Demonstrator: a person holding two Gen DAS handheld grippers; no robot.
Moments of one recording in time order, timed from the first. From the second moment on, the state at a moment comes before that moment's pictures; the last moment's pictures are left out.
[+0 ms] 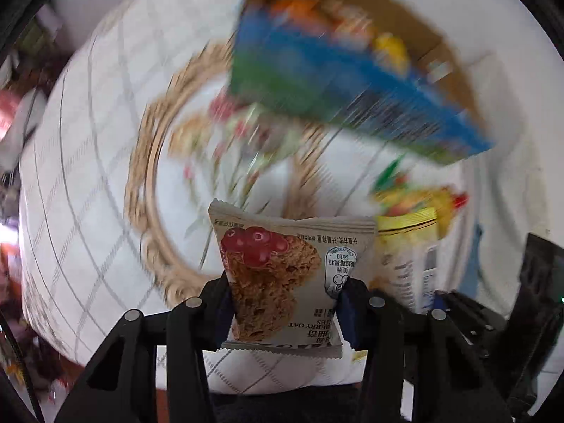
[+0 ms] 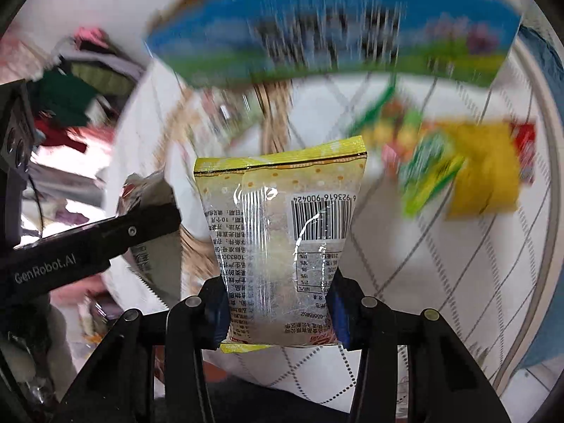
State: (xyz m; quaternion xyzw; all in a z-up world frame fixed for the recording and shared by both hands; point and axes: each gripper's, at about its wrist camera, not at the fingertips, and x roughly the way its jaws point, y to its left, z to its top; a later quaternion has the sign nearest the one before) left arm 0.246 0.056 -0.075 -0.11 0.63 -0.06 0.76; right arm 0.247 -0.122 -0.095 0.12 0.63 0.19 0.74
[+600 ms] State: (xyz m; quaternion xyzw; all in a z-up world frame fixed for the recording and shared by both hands) left arm 0.475 0.033 -0.036 0.04 0.64 -0.04 0.76; right arm 0.468 -0.072 -0.067 0.17 0.59 0.18 0.77
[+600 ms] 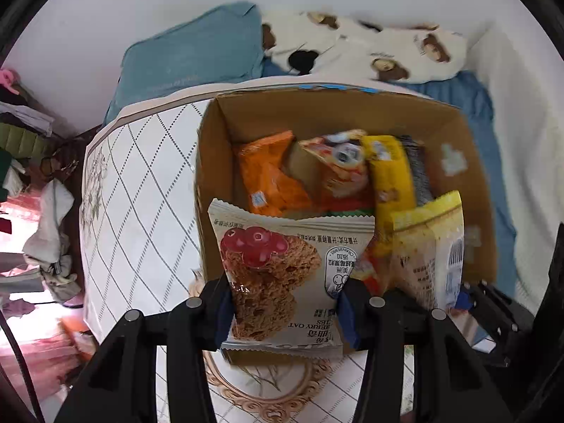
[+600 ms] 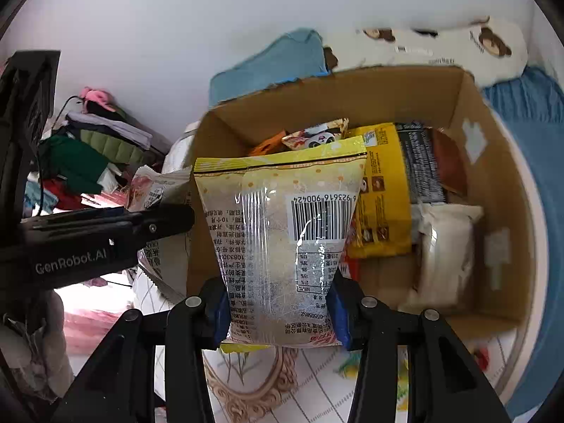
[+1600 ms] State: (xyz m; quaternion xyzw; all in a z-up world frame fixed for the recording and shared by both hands) left arm 0.505 0.036 -0.074 -0.01 0.67 -0.03 0.74; right arm 0.491 -0.072 -0.138 0.10 0.66 0.09 0.74
